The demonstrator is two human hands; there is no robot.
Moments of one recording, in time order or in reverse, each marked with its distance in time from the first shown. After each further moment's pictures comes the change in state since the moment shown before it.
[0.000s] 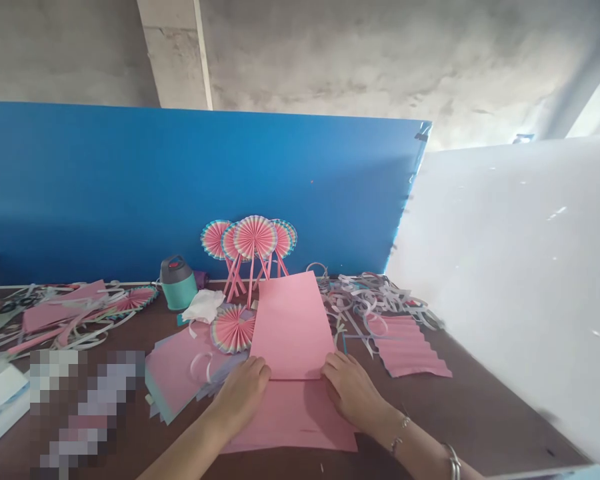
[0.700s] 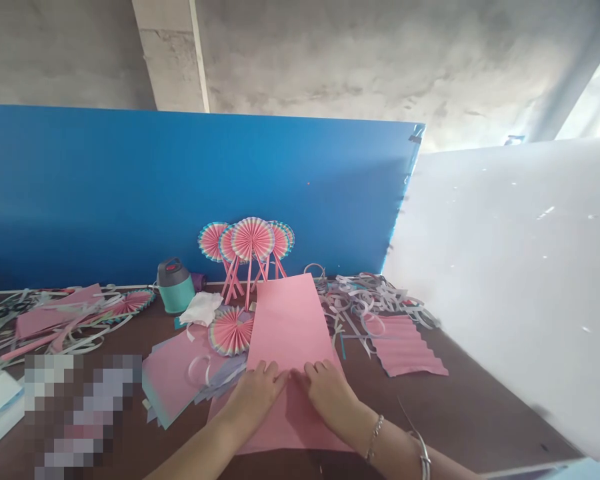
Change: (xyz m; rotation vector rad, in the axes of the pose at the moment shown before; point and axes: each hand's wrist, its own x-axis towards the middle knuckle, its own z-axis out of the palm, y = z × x) left_hand 0.013 0.014 0.020 0.220 -0.031 0.086; right_hand 0.019 -0.032 0.025 -0.394 0.015 -0.223
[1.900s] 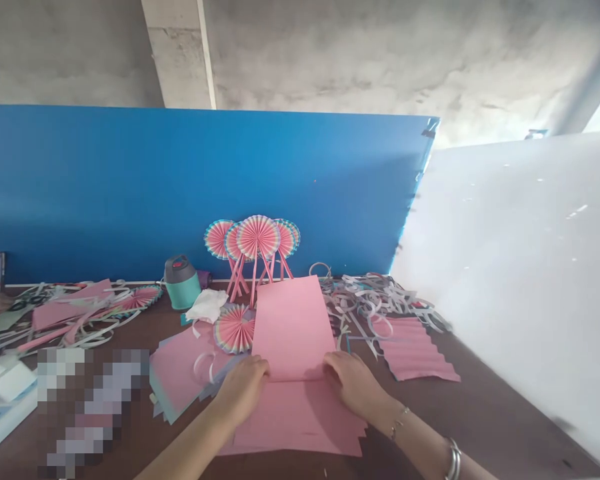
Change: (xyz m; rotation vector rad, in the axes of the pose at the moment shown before) left_hand -0.013 -0.023 -0.022 -0.489 0.064 -0.262; right_hand -0.018 0.044 -0.005 0.533 -0.042 0.298
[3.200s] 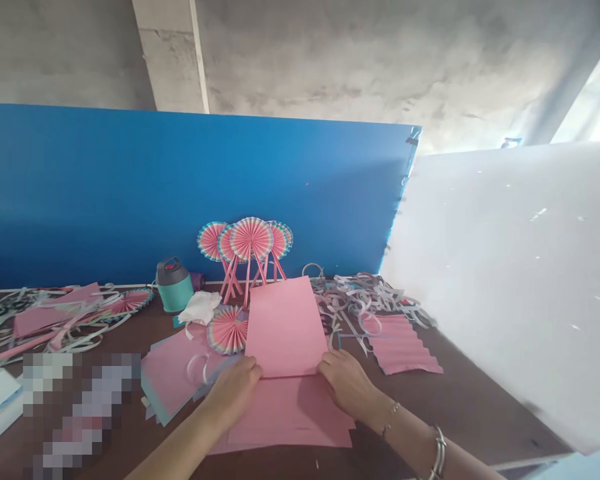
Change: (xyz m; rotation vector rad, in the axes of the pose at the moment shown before) left_hand -0.002 -0.005 0.000 0.173 -0.057 0.106; right_hand -0.001 0.000 0.003 -0.228 -0.009 -0.149
